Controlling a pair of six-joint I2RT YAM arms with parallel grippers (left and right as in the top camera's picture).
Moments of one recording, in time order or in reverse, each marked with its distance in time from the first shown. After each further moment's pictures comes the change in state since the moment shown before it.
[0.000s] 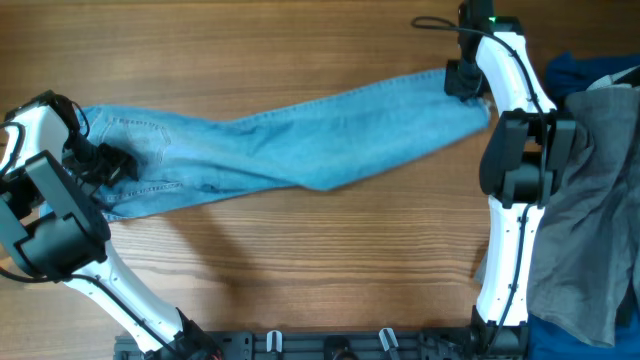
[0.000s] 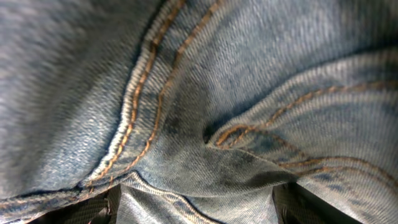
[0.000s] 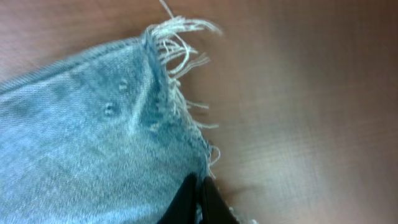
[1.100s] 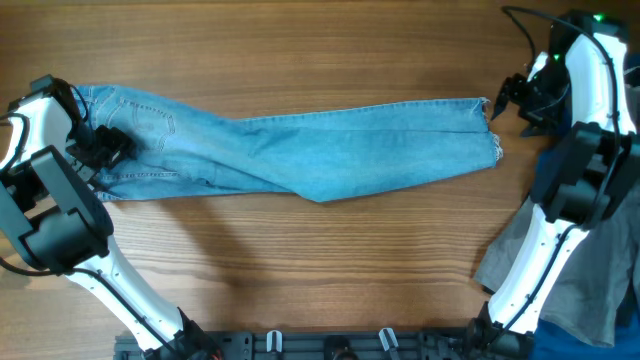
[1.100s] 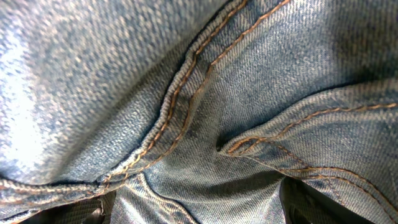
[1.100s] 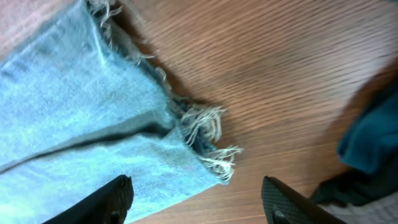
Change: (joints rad) left arm -0.023 0.030 0.068 0.098 0.011 0.026; right arm -0.257 -0.161 -0.052 -0.344 -0.374 0.027
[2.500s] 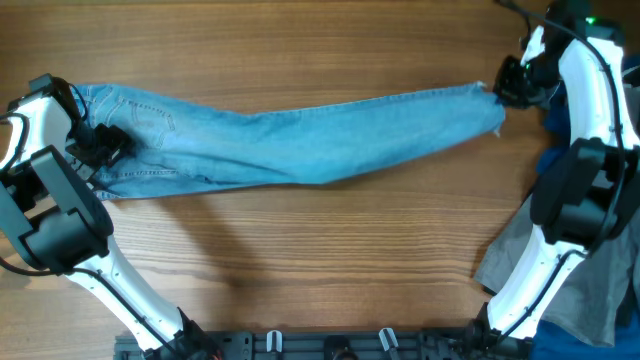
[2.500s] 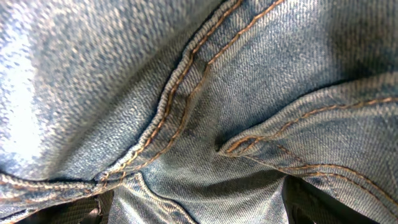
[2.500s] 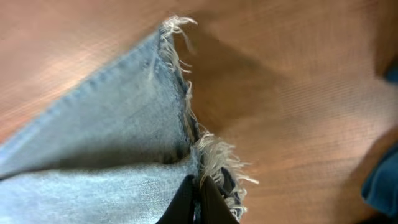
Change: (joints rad) left arm 0.001 0.001 0.004 0.012 0.000 -0.004; right arm 0.051 -0.196 -0.174 0.298 -0.042 0.005
